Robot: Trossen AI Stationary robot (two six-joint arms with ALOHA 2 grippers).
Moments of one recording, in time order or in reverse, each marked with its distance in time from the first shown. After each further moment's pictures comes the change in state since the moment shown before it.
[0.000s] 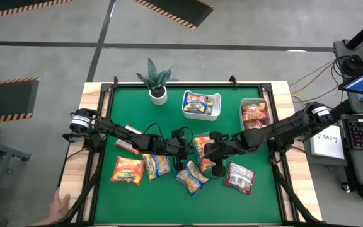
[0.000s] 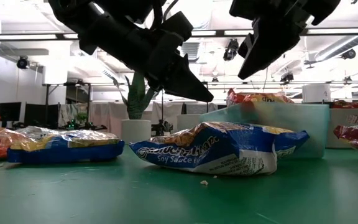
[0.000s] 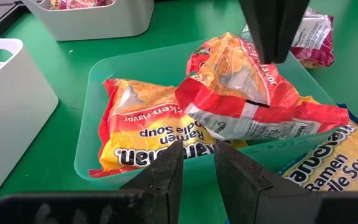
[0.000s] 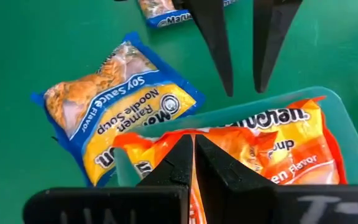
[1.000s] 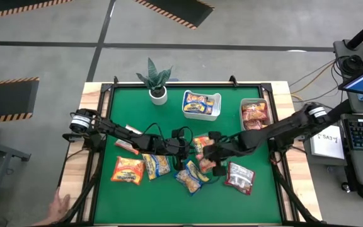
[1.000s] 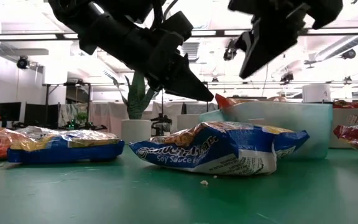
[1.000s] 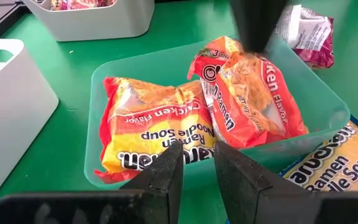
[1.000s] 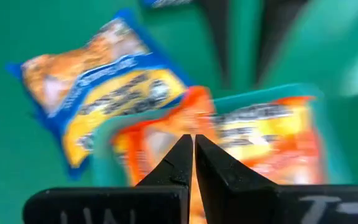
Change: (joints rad) left arm 0.000 0.000 0.000 0.003 0.000 -0.003; right arm 0.008 0.032 0.085 -0.141 0.081 -0.109
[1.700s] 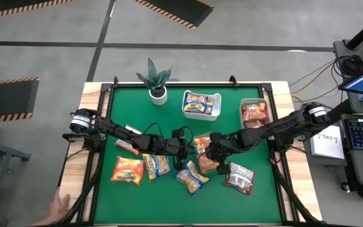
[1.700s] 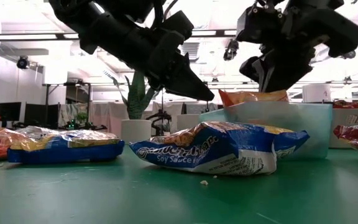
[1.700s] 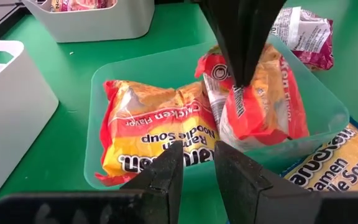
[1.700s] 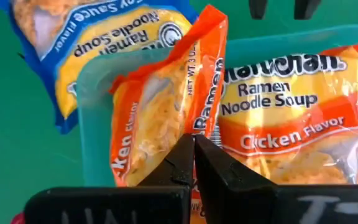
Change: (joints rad) left arm 0.000 0.000 0.006 -0.002 0.000 0.000; right arm -0.061 0.004 -0.124 0.058 -0.176 -0.056
